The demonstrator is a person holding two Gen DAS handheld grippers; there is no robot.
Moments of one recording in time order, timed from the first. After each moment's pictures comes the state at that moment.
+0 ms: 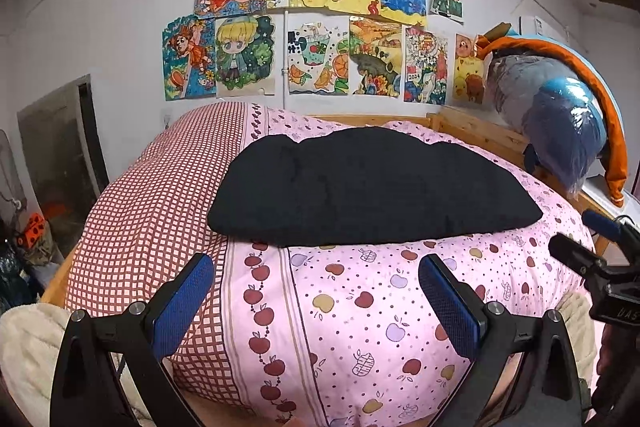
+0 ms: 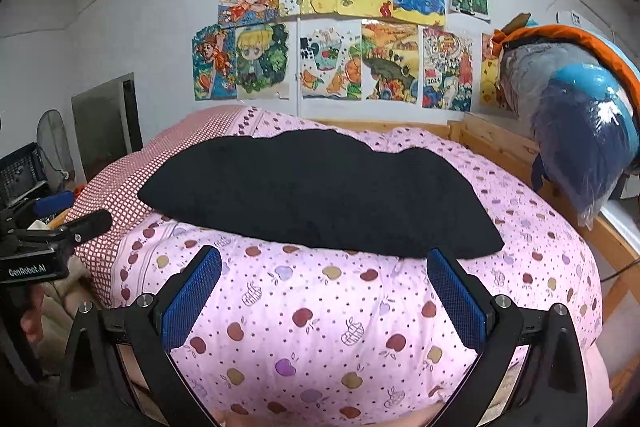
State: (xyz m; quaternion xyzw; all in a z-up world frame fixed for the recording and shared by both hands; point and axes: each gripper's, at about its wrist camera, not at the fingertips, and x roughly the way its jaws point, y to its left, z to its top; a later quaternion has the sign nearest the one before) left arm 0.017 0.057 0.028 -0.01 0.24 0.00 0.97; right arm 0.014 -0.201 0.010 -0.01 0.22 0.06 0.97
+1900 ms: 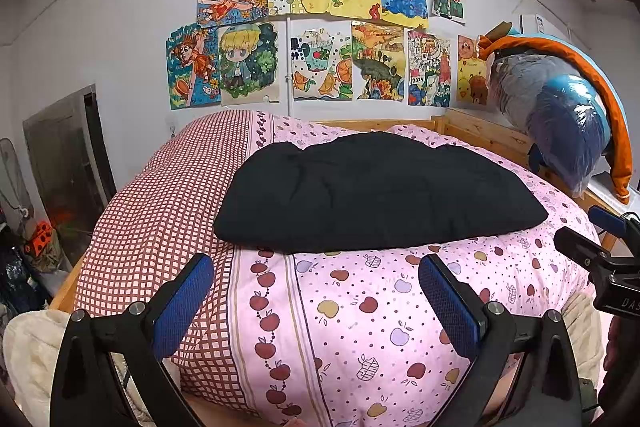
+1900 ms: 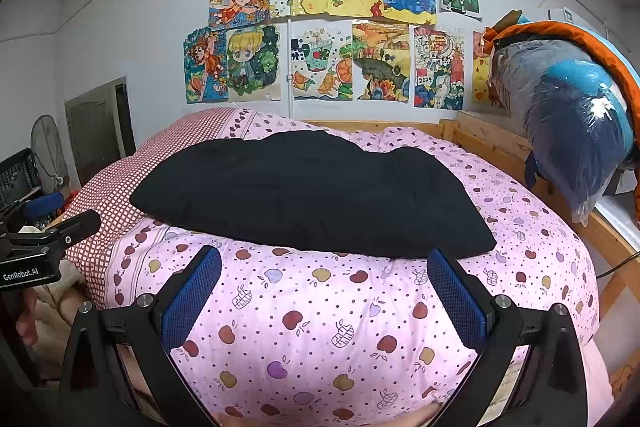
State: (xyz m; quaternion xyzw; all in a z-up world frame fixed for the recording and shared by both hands) left arm 0.017 0.057 0.030 0.00 0.23 0.01 0.97; right arm 0.017 -0.207 0.017 -0.01 0.21 0.05 0.98
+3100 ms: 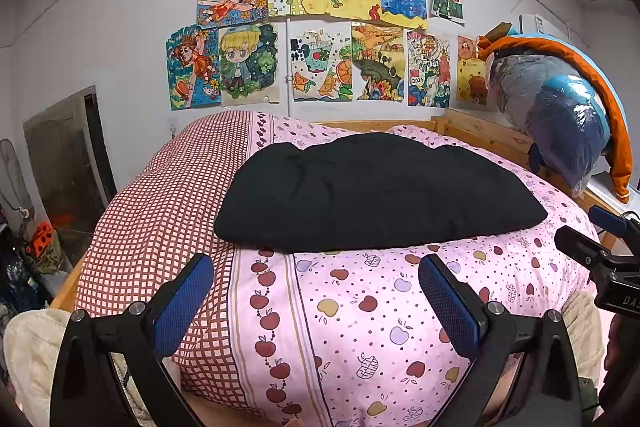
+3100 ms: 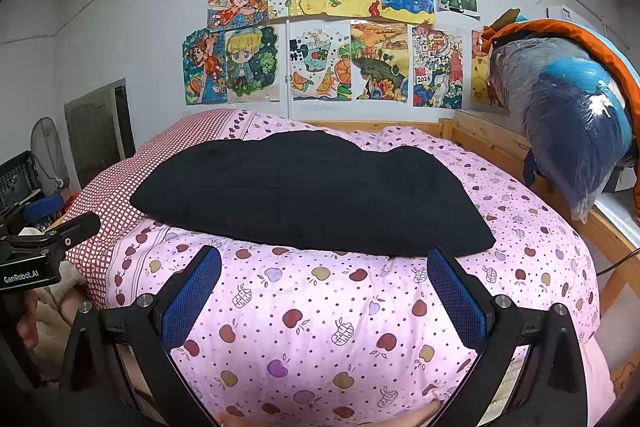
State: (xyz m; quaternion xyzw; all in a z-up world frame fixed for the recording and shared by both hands) left arm 0.017 0.063 0.030 0.00 0.23 0.01 0.97; right arm 0.015 -0.207 0.016 -0.01 0.21 0.05 0.98
